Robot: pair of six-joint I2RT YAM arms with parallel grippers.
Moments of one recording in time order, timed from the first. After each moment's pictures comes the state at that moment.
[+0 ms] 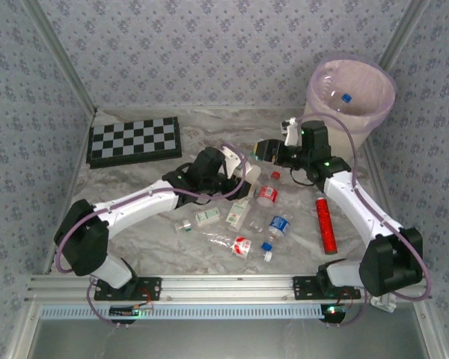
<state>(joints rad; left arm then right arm) -0.86 1.53 1.10 -0.20 0.20 -0.28 0.29 1.33 1.06 -0.25 -0.58 0.55</state>
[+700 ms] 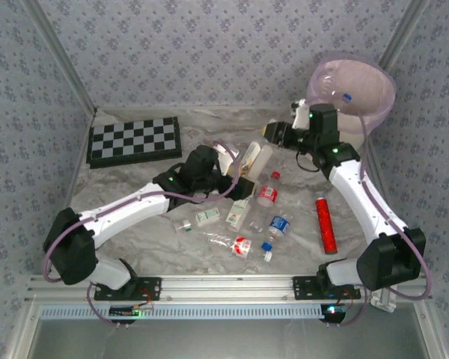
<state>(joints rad) -0.86 1.41 1.08 -0.19 0.15 -0.27 0.20 1.35 1.35 -0.41 -0.41 0.45</state>
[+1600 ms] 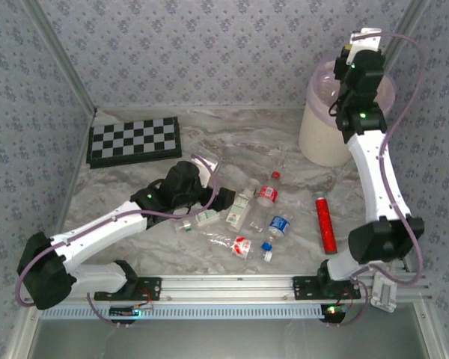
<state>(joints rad) -0.86 1.20 0.88 -0.25 0.04 -0.33 0.08 1.59 1.74 -0.11 0.47 -0.24</state>
